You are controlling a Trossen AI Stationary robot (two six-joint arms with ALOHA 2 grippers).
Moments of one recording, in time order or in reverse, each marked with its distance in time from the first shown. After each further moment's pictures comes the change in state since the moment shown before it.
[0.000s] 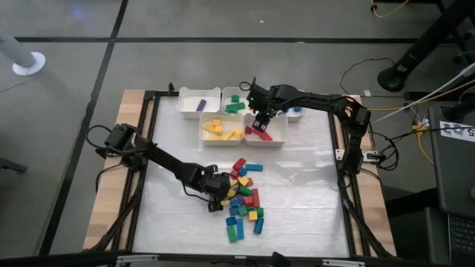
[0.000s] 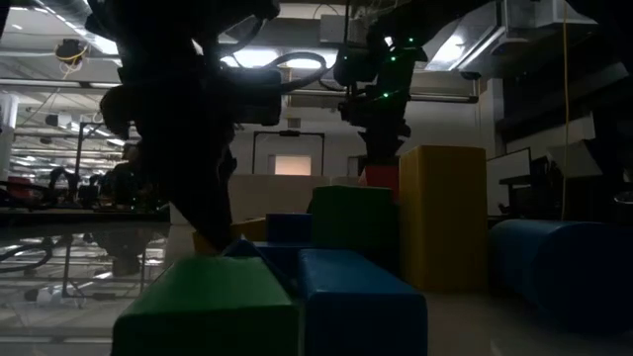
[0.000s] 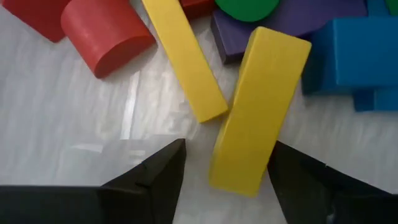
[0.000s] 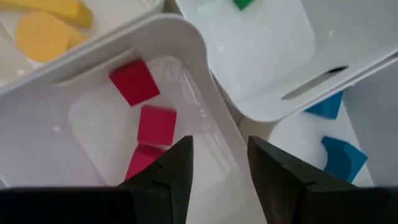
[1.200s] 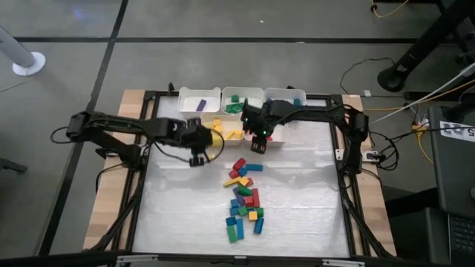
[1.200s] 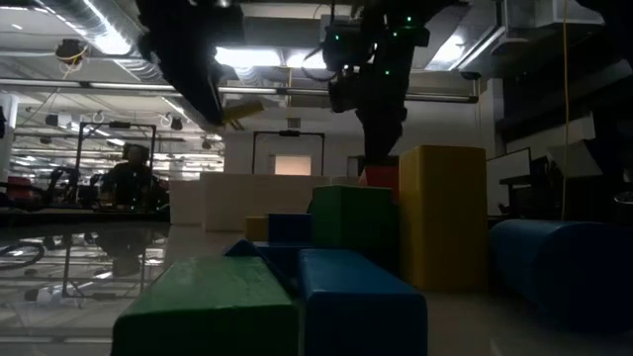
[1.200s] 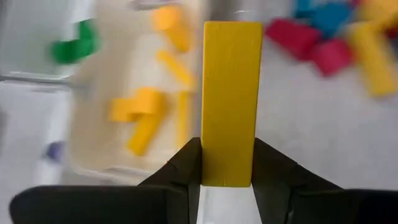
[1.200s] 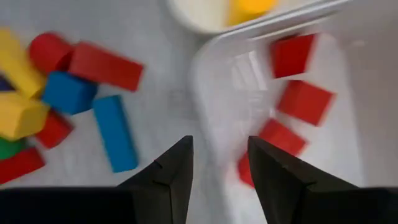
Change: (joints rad) left arm 0.364 -0.510 0.000 -0.420 -0.127 0.507; right arm 0.193 0.000 0.000 -0.065 -0.220 0.004
